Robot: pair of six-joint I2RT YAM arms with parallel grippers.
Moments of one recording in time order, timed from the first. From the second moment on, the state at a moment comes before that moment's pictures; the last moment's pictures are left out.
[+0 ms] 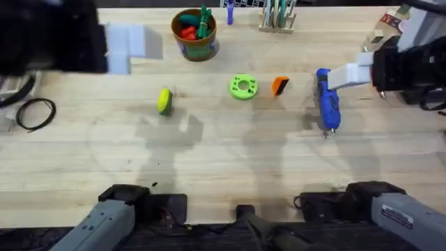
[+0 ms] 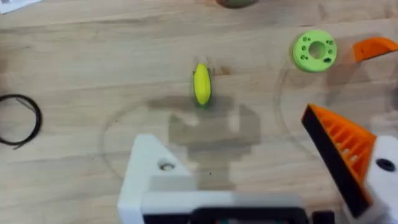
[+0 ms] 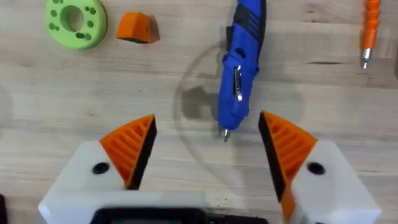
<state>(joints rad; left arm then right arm) -0.11 1.01 1.45 -1.32 0.03 -0.07 0.00 1.11 1.18 -1.23 -0.05 0.00</state>
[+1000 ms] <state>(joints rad) -0.08 0.67 1.30 -1.31 0.00 -0.02 0.00 1.11 1.18 -1.23 -0.05 0.00</state>
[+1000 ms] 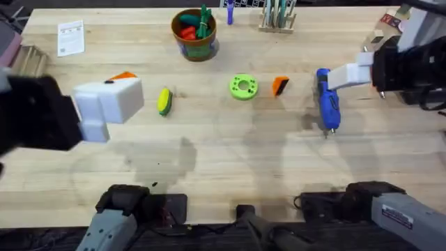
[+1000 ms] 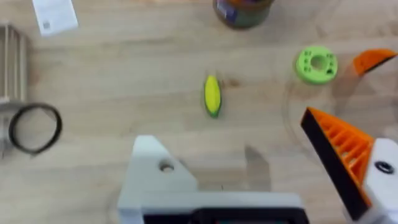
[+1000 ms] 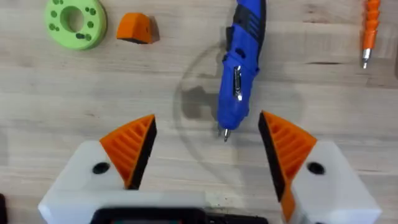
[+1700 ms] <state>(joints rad) -0.08 0.18 0.30 -0.21 0.06 0.01 0.00 1.11 1.18 -1.23 -0.05 0.00</state>
